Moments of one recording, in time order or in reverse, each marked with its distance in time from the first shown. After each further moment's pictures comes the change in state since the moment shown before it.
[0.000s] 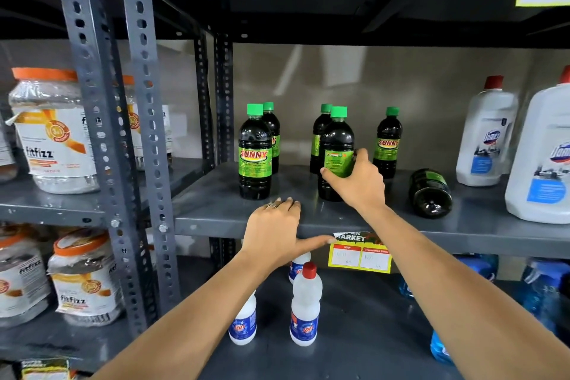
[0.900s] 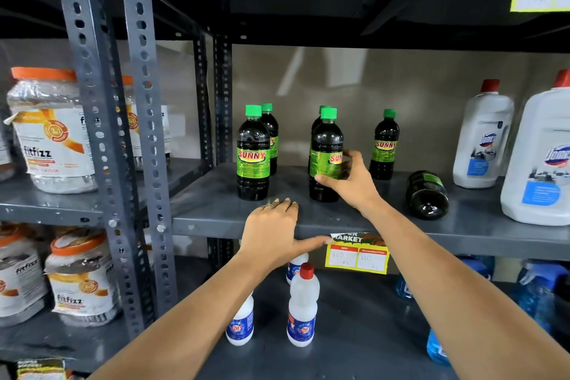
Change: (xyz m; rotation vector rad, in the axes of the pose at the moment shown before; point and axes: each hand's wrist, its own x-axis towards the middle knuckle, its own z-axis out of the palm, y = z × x) left_hand 0.000 0.001 0.002 -0.024 0.010 -0.002; right_hand 0.013 0.011 0.006 0.436 -0.270 0.067
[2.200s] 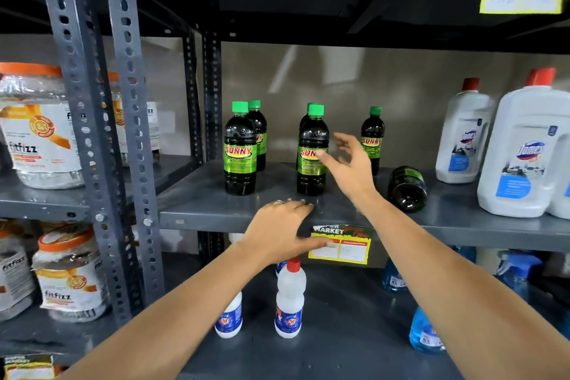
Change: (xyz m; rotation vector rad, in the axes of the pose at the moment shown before) left_hand 0.004 0.027 -0.016 -0.098 -0.071 0.185; right_hand -0.014 -0.018 -0.020 0.116 0.153 -0.181
